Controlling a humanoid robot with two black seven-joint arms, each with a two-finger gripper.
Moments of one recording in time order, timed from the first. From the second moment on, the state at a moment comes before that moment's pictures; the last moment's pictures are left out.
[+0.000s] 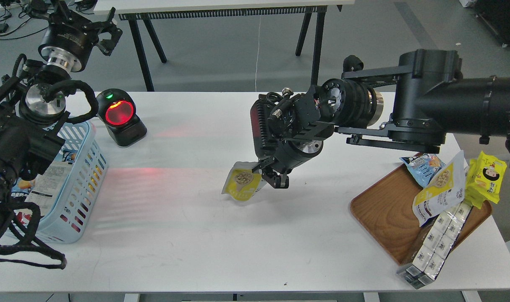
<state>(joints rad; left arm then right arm) -1.01 0.31 -0.76 -0.37 -0.33 -0.49 -0.18 1.64 -0.19 -0.34 1.25 -2.04 0.35 0.49</state>
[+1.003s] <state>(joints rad) -1.13 0.40 -0.71 -0.43 -0.23 -0.49 -0.08 1.64 -0.54 -0.09 1.35 -1.62 0.35 0.49</state>
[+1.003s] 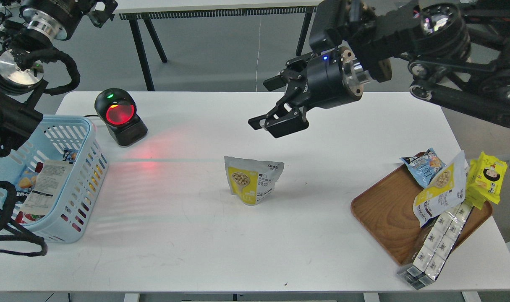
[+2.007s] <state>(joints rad) -1.25 0.61 -0.69 -1.13 1.09 -0.49 -0.09 1.29 -0.69 0.16 0.88 -0.33 0.35 0.49</state>
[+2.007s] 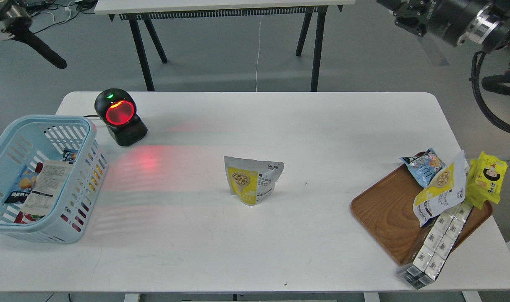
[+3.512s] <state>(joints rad) -1.23 0.41 -0.11 -1.39 2.18 -0.49 -0.35 0.90 -0.44 0.62 0.58 0.18 0.49 0.45</state>
